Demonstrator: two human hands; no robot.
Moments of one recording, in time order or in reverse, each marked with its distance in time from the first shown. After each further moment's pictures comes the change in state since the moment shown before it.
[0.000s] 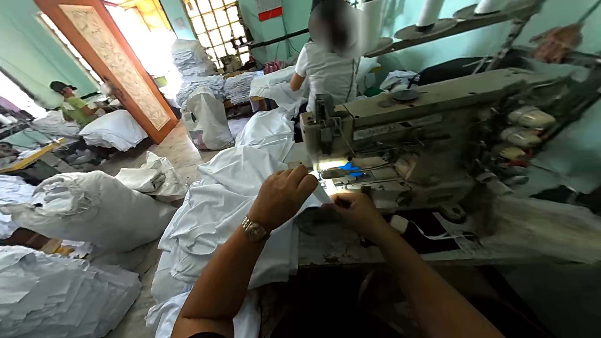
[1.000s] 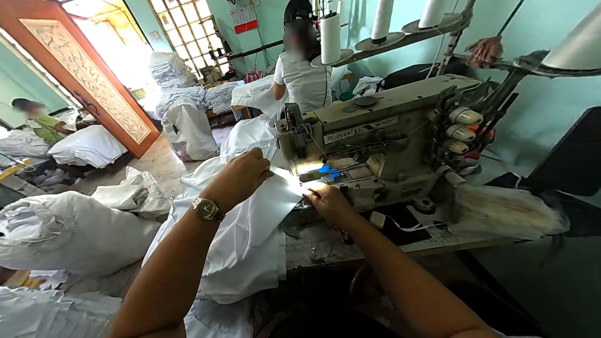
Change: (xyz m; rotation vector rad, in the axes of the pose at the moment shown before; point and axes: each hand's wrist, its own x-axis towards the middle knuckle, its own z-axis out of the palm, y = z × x) left_hand 0.034 -0.052 -0.043 -0.061 -0.521 -0.150; right_hand 0.033 0.013 0.008 -0.241 0.034 -0.110
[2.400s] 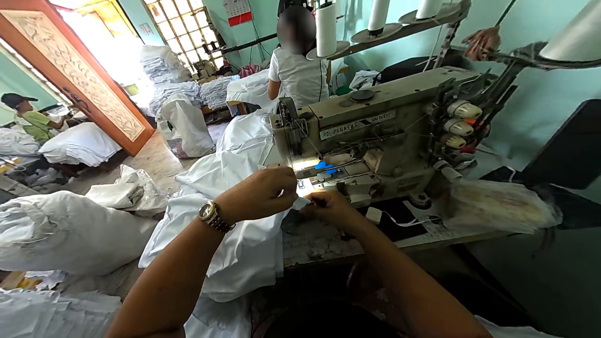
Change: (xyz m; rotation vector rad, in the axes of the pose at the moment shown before) left_hand 0.007 0.031 0.013 -0.500 -0.096 0.282; right_hand -0.027 -0.015 -0.019 0.467 -0.154 0.071
